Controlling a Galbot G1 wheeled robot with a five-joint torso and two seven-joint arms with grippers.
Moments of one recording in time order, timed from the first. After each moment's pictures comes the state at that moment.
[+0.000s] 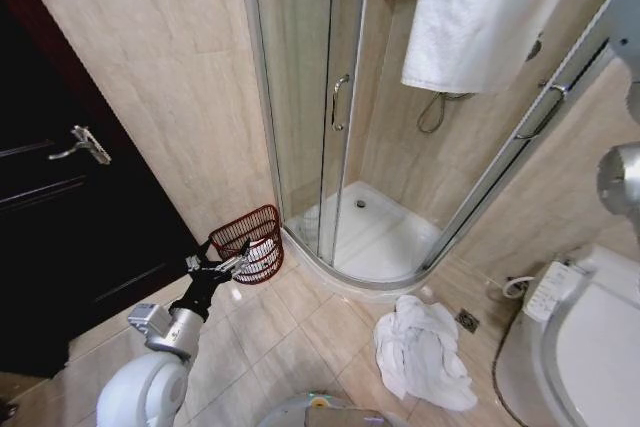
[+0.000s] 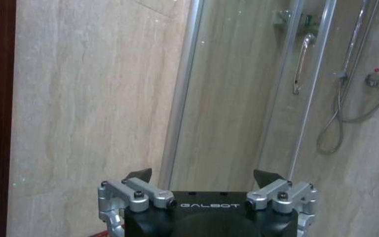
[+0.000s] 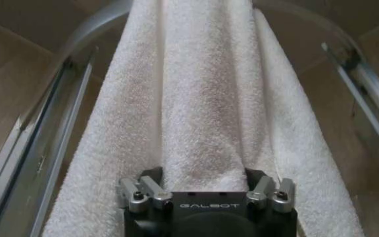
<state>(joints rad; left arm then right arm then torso) 1.71 -1.49 -0.77 -2.45 -0.39 0.30 0.15 0.82 1.11 -0.14 1.18 0.88 -0.41 0.45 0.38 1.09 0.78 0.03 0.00</state>
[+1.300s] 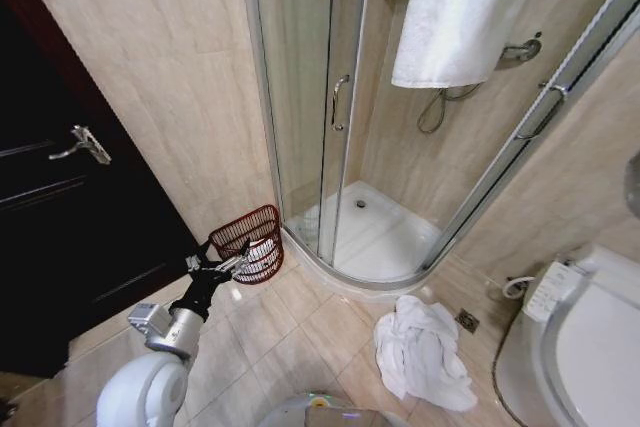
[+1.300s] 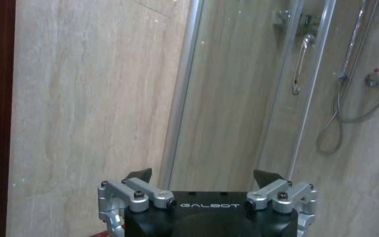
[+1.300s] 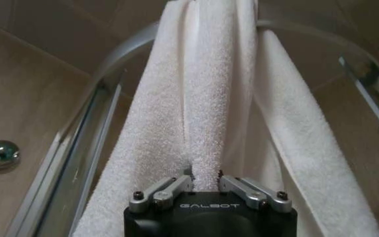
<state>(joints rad) 1.71 -1.49 -0.77 -2.45 -0.39 0.30 0.15 0.77 0.97 -0.18 1.35 0.96 -0.36 0.39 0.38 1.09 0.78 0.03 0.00</state>
